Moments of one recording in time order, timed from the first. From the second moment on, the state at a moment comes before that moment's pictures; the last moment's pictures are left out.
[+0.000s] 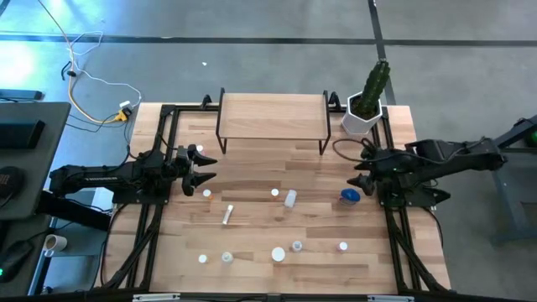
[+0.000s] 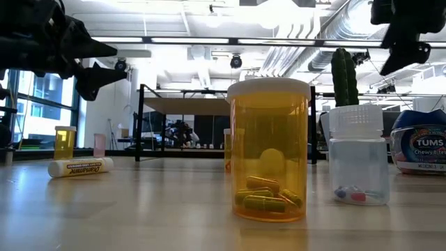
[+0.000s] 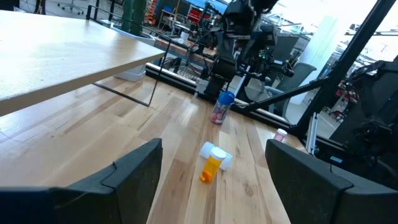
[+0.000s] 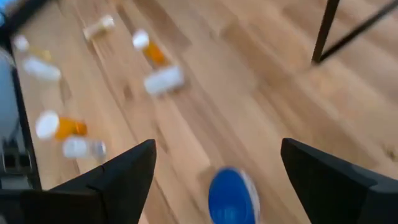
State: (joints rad) left arm 0.25 0.22 0.01 0.15 0.04 -0.36; right arm 0.16 0.66 0.78 -1.00 0.16 0.77
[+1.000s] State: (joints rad) left arm 0.25 0.22 0.01 0.15 0.04 -0.36; right arm 0.16 1.17 0.82 -1.15 -0.02 0.69
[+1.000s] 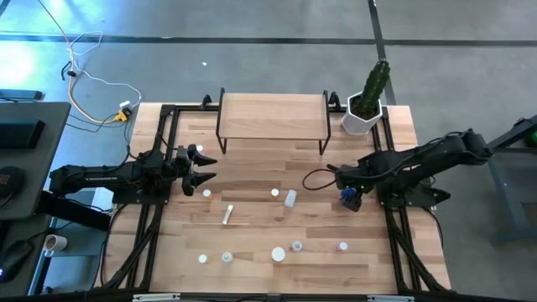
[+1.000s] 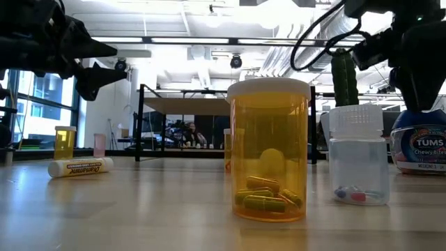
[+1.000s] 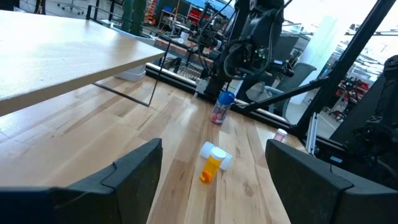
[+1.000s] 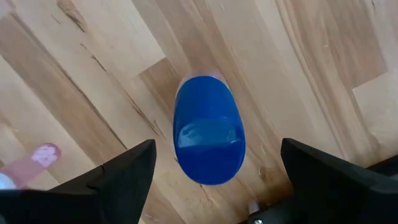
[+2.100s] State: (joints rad) left arm 0.25 0.22 0.01 0.15 0.04 -0.36; right arm 0.16 1.35 0.82 -1.13 -0.13 0.75
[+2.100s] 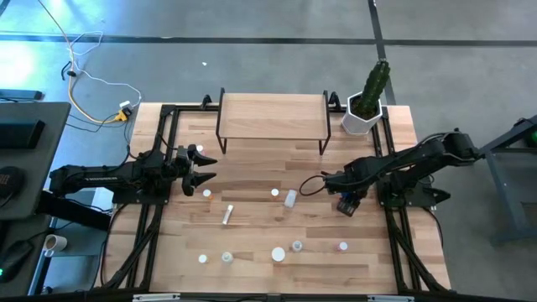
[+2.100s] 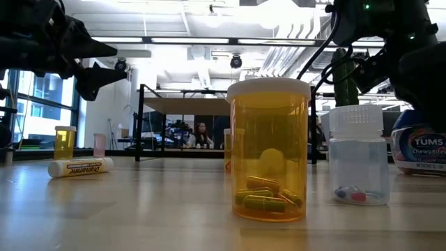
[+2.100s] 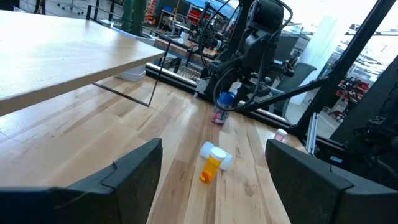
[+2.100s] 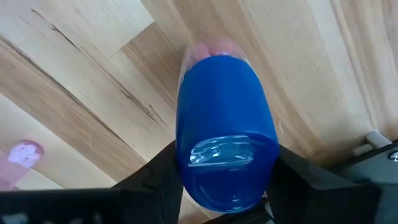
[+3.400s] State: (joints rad) left arm 0.25 0.22 0.01 0.16 -0.09 -0.52; right arm -0.14 1.37 1.58 -1.31 0.05 0.66
